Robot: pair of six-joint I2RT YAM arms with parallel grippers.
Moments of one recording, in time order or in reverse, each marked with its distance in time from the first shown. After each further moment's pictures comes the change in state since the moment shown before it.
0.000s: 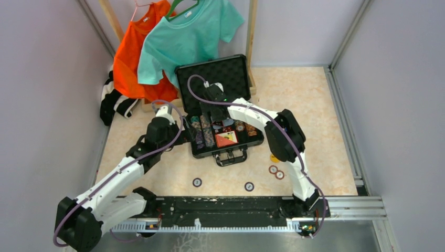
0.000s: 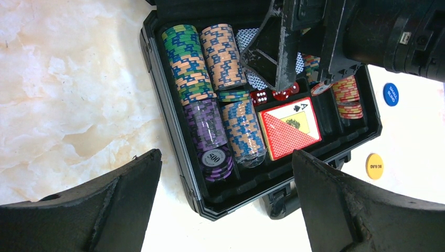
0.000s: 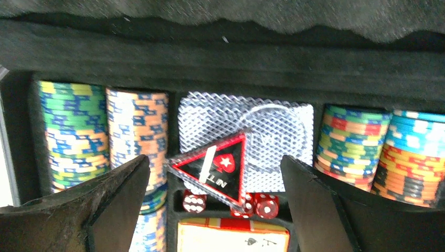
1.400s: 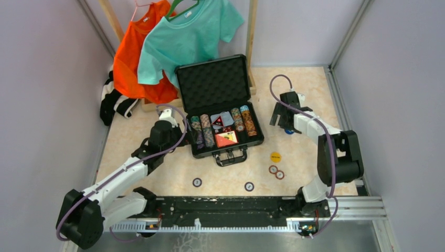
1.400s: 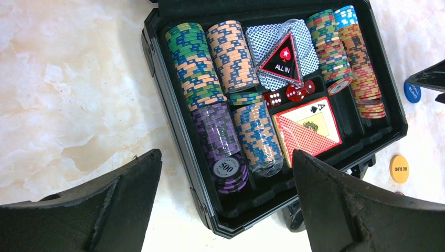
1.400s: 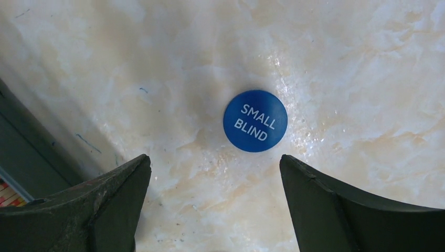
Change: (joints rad) left arm 0.000 0.053 -0.093 0.166 -0.004 0.051; right arm -0.580 -0.585 -0.805 0.162 0.052 0.077
